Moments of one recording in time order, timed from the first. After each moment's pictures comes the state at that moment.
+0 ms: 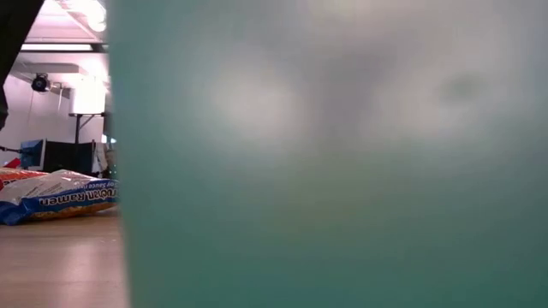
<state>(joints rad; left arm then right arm) 0.02 1.88 1.43 -0.12 -1.21 0.16 -0.62 1.45 1.11 -0.34 -0.31 -0.10</state>
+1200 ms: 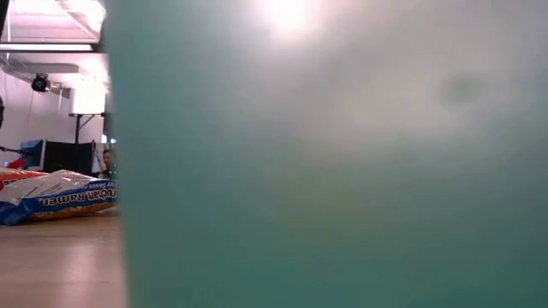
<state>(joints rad) -0.09 1.67 1.01 -0.81 -1.24 -1.21 -0.56 1.85 1.40 -0.08 -0.34 -0.48</state>
